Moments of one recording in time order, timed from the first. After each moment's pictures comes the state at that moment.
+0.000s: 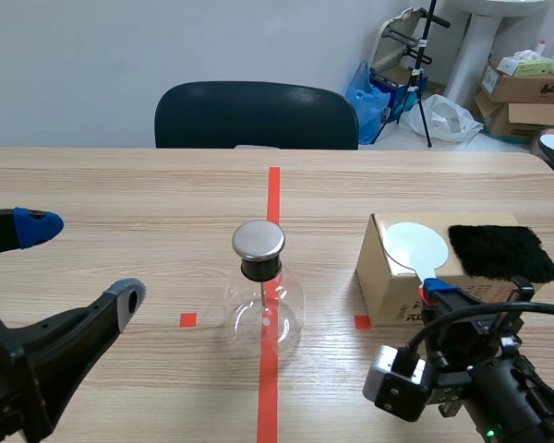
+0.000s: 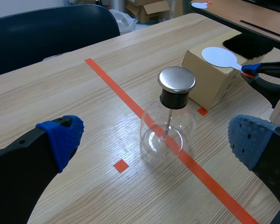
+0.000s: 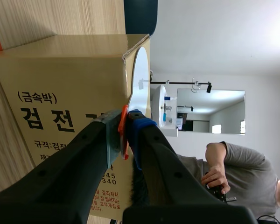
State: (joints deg) left arm 47.9 -32.9 -8.0 119.7 -21.3 -26.8 -9.2; right arm -26.6 16.7 -10.7 79.5 -73.6 -31.7 7.3
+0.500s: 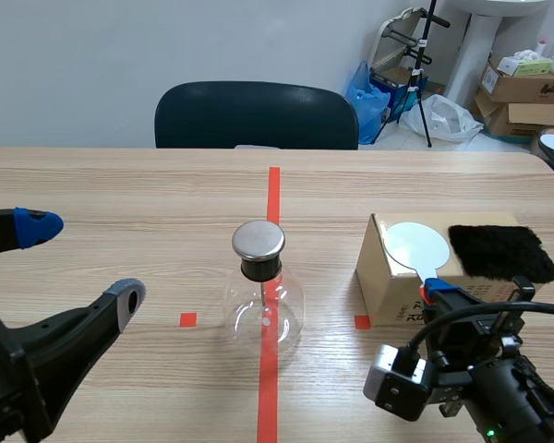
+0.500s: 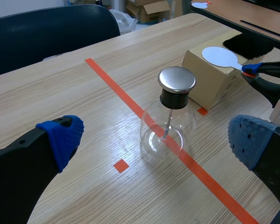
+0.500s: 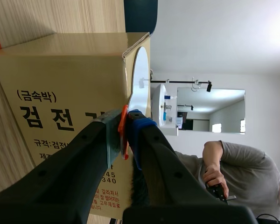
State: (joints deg) left arm 47.9 -32.9 -8.0 119.7 -21.3 -26.8 -9.2; right arm -26.6 16.7 -10.7 79.5 -73.6 -31.7 6.9
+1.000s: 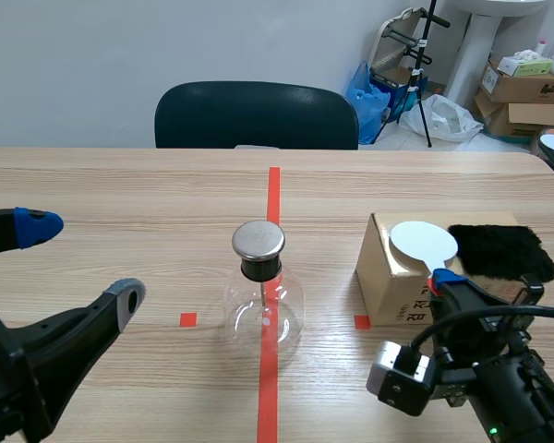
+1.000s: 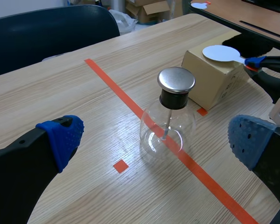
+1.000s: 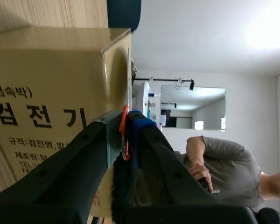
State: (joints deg) left arm 47.9 -32.9 -8.0 119.7 -21.3 -26.8 -9.3; right arm -26.6 16.7 -10.7 79.6 -77.3 -36.2 2.9
